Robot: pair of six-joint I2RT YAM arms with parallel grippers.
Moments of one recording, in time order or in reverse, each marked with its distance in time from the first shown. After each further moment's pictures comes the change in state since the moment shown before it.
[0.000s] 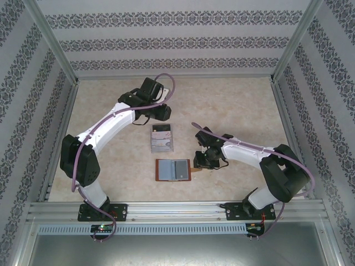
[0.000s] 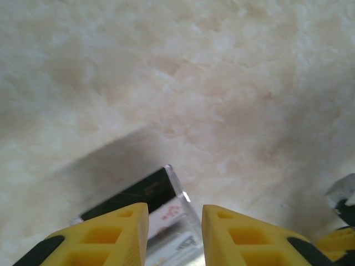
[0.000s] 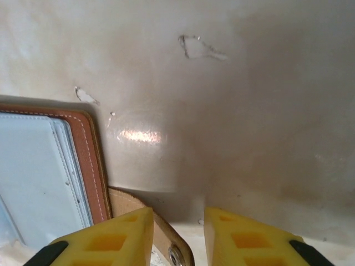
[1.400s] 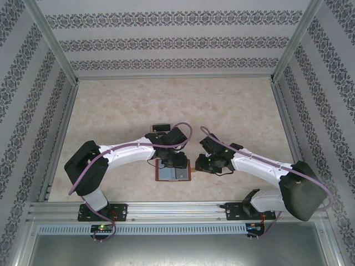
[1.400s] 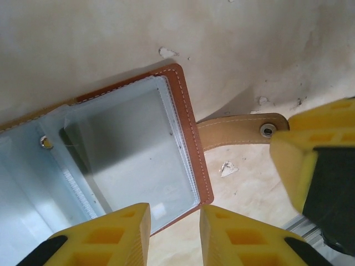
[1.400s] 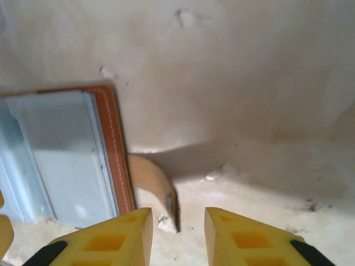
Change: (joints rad) left arm -0.386 -0.035 -0.448 0.187 0.119 -0.543; right arm 0.024 -0.215 -0.127 0.059 0.038 0.151
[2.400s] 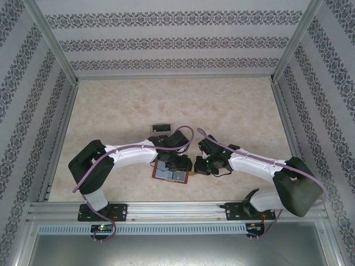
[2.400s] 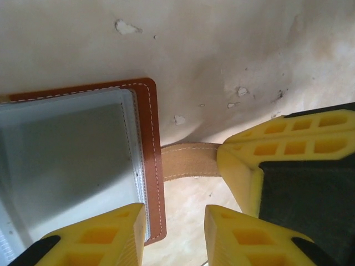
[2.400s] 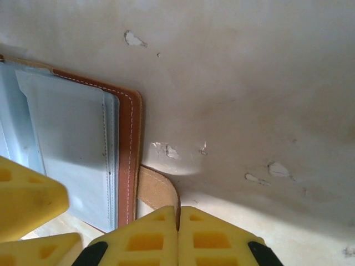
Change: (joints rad) left arm -0.022 0.047 -0.035 0.113 0.092 -0.073; right arm 0.029 0.048 -0.027 0.087 -0.101 -0.013
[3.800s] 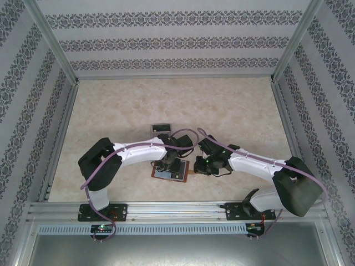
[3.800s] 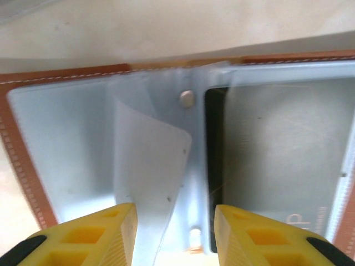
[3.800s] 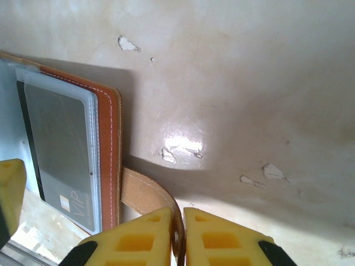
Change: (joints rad) left arm -0.045 0.084 0.159 -0.472 -0.409 0.092; right arm 0.000 0.003 0.000 0.000 0.011 0.010
